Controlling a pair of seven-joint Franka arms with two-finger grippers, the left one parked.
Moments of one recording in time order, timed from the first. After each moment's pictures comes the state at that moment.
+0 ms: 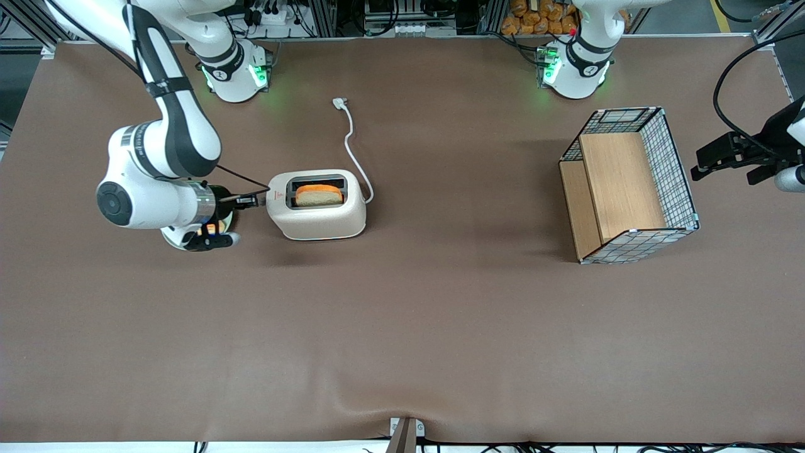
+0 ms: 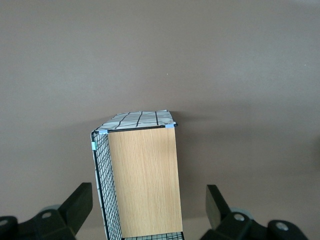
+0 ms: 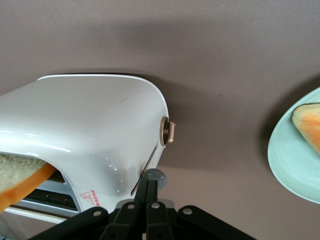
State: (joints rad) arm 0.20 0.26 -0.01 -2.00 0.34 1.89 -0.03
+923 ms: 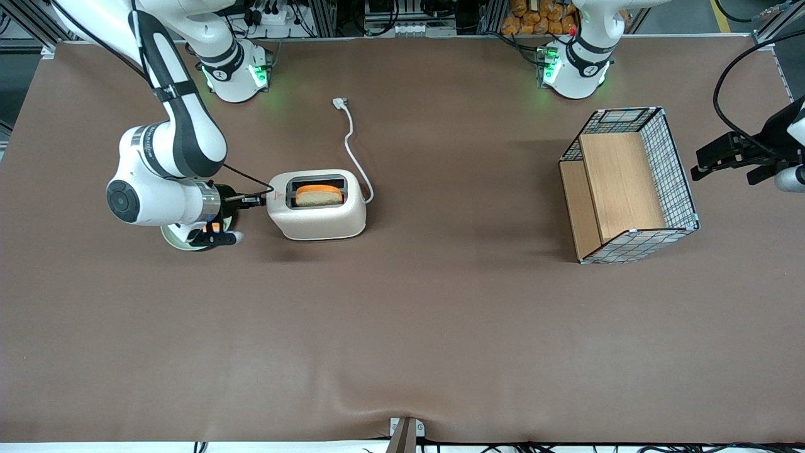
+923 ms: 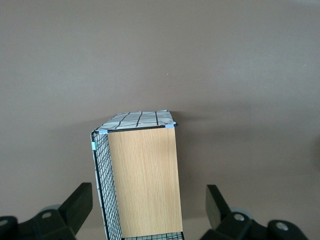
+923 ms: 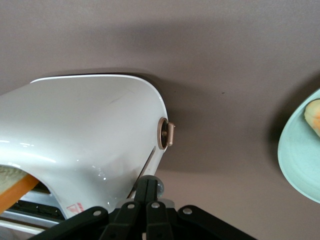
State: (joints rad) arm 0.20 0.26 -0.01 -2.06 0.38 1.95 -0.03
